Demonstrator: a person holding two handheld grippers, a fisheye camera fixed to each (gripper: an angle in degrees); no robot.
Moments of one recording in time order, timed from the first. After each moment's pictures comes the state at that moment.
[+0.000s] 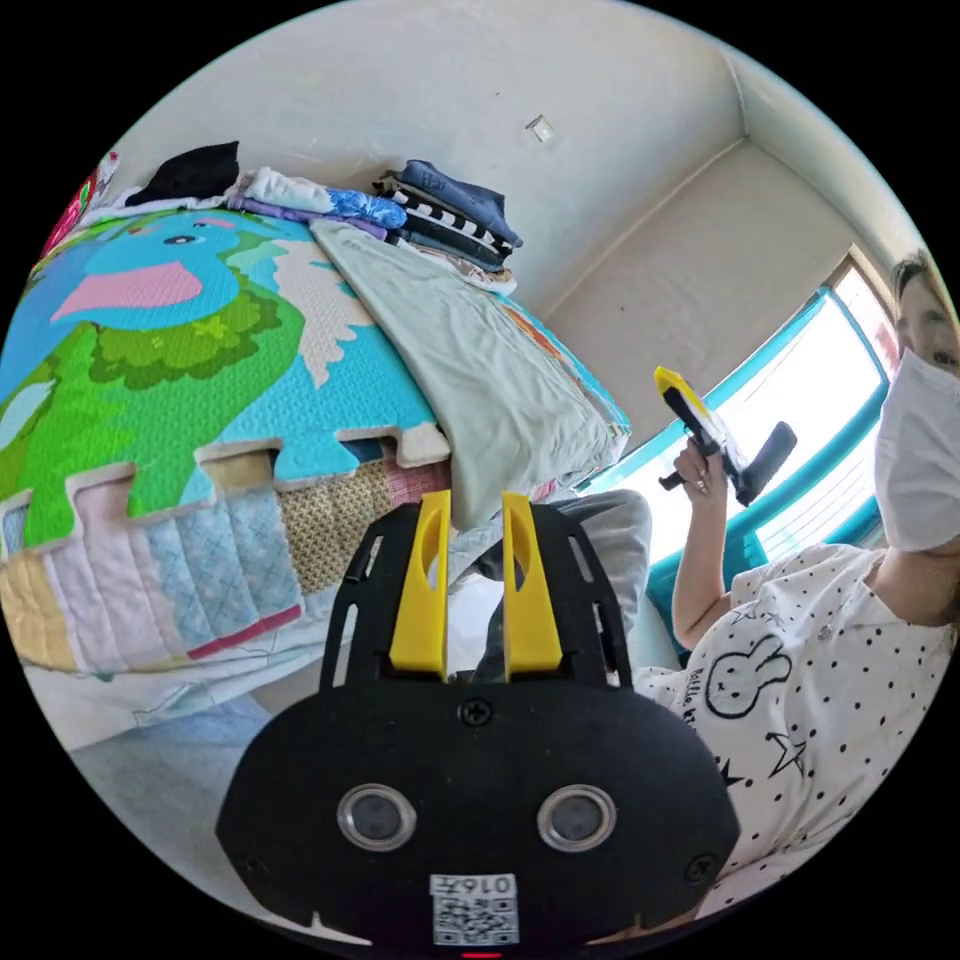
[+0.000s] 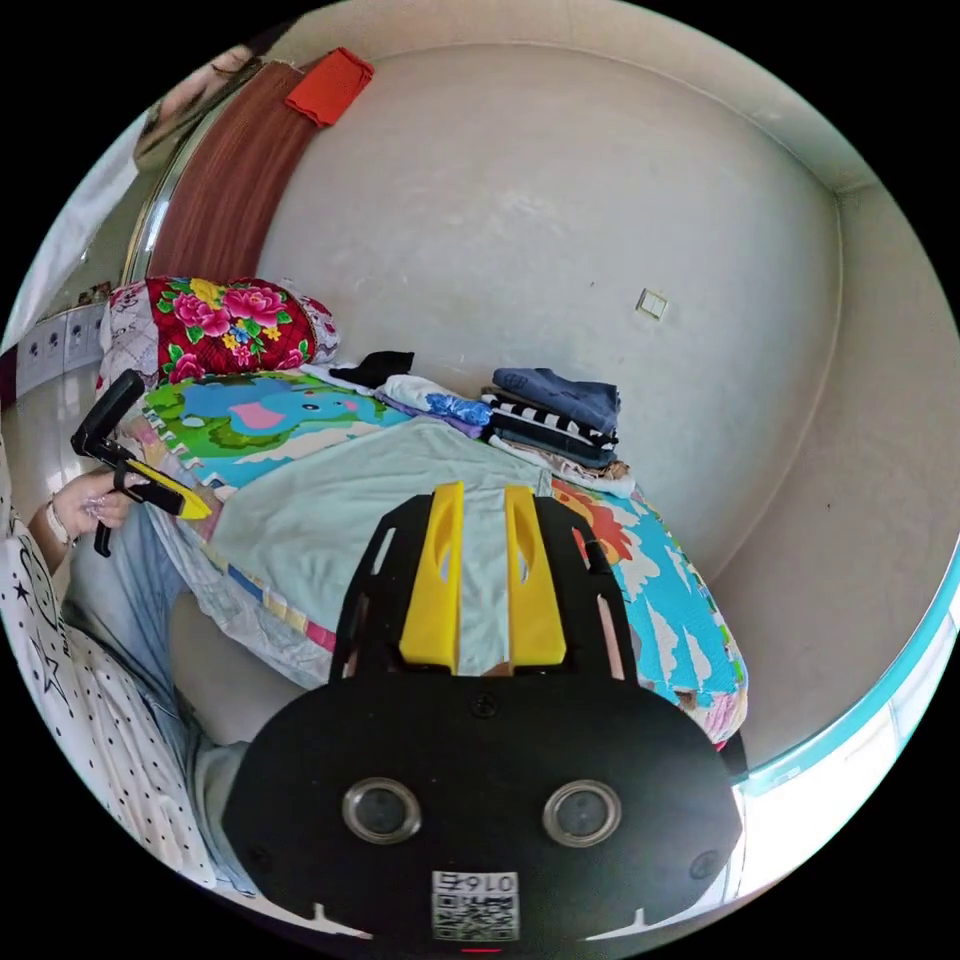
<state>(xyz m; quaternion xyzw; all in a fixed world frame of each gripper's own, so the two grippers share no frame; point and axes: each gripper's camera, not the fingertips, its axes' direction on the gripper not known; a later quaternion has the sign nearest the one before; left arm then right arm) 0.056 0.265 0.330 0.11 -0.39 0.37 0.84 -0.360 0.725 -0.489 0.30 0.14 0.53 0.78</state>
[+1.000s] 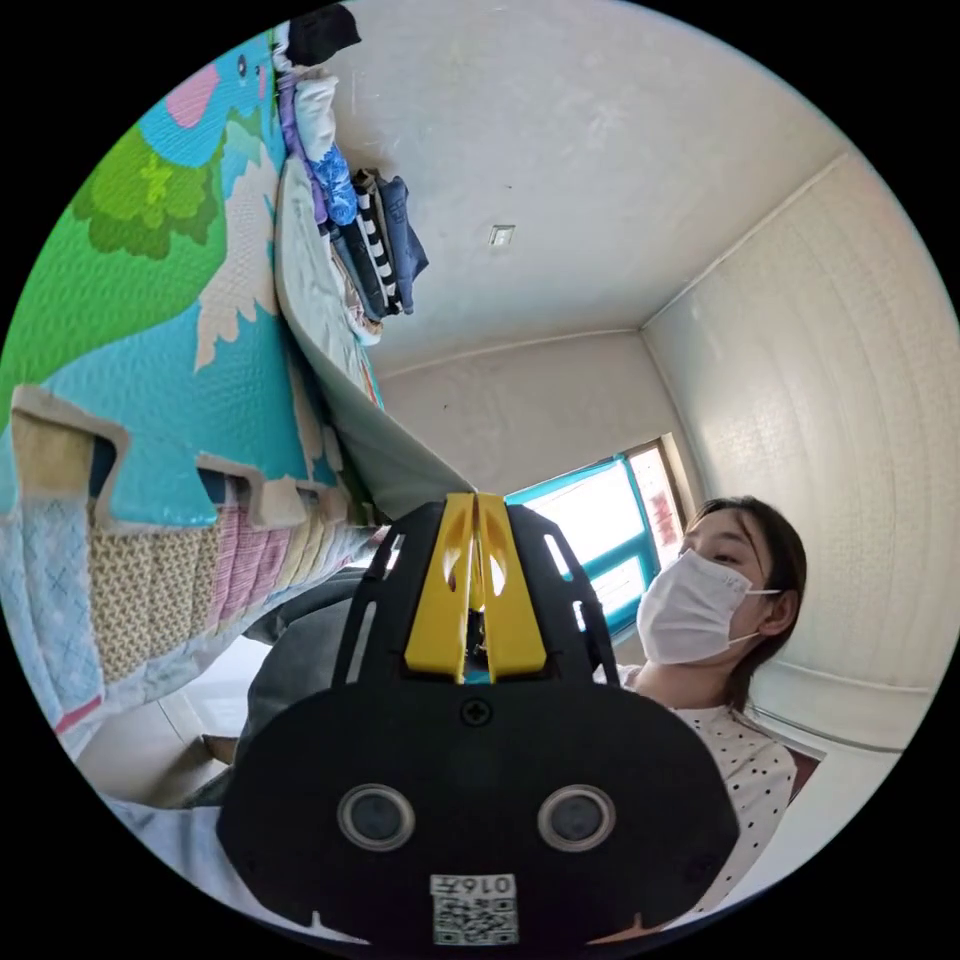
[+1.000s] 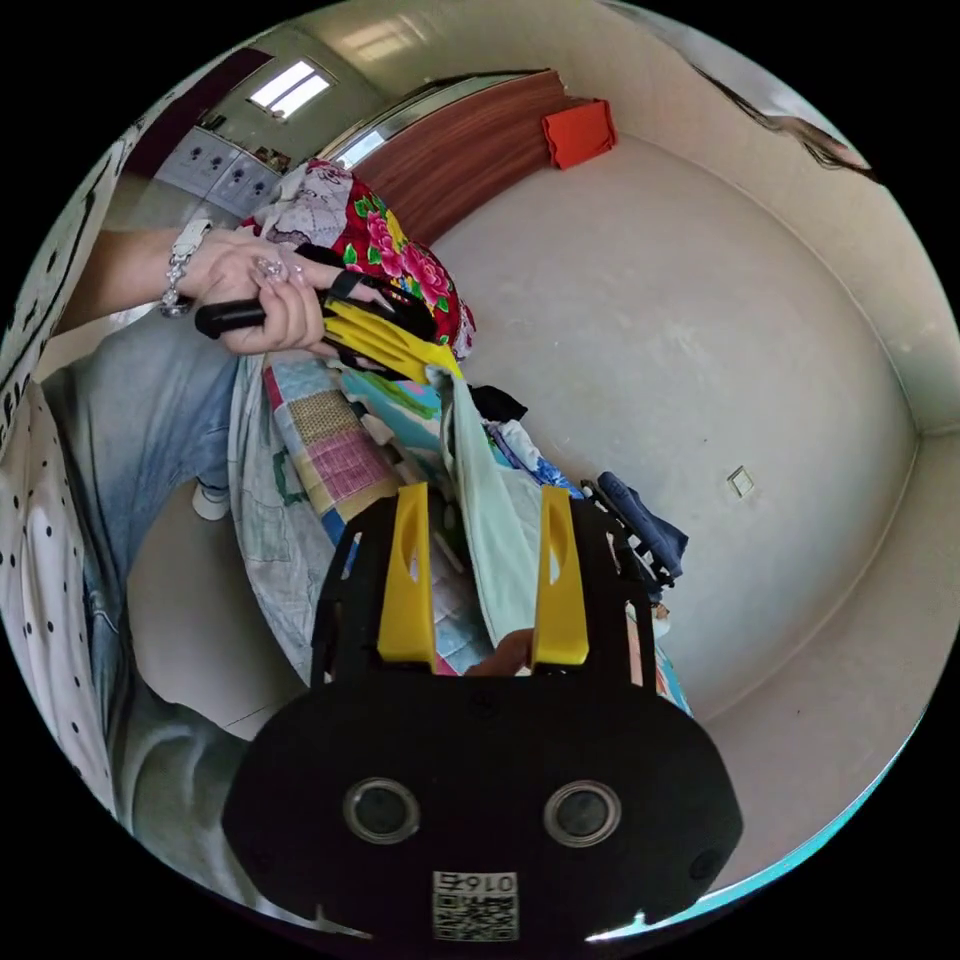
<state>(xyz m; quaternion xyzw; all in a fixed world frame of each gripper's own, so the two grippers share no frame) 0.104 0.229 0.256 0.11 0.01 0.30 0.95 -0.432 0.556 -0.794 0.34 0.26 0.29 0.85</state>
